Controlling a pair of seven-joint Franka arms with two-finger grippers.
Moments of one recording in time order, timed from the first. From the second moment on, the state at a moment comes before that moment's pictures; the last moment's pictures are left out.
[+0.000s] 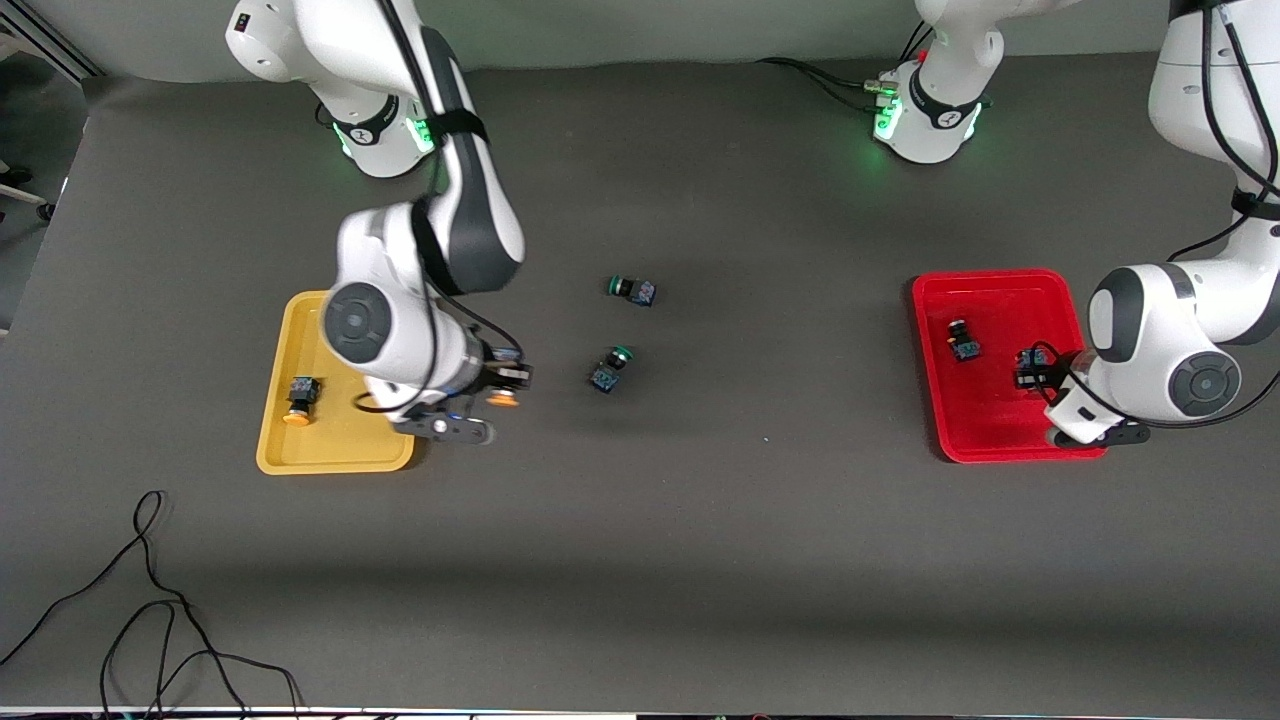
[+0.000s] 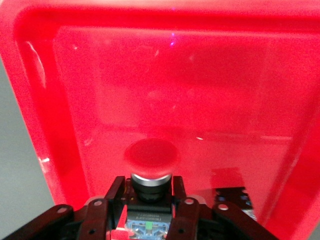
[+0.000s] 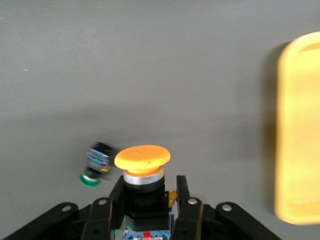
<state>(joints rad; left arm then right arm) 0.16 0.46 -0.03 -1.98 0.12 2.10 -0.04 1.19 0.61 -0.97 -1.61 0.60 1.78 0.23</state>
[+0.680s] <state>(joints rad) 0.16 0.40 -0.05 -1.91 0.12 1.99 -0.04 1.04 0.57 -1.11 -1.95 0.54 1.97 -0.44</state>
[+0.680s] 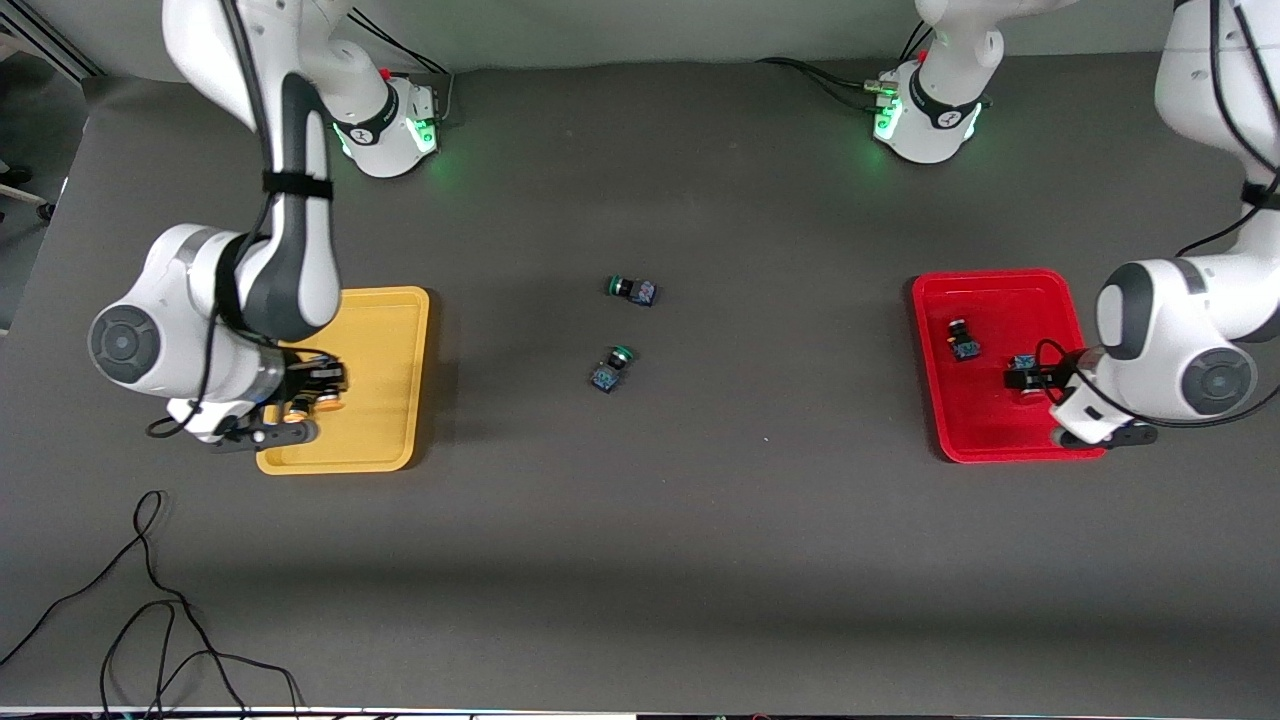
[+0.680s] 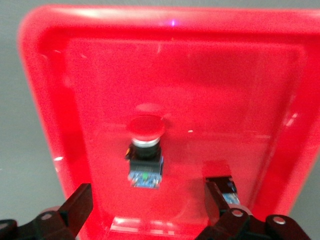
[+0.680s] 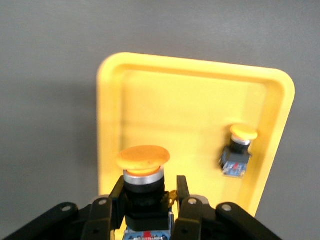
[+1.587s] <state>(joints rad) 0.08 -0.23 -0.07 -1.96 0.09 1.78 -0.01 0.94 0.71 -0.95 -1.96 0.71 2.08 -0.51</state>
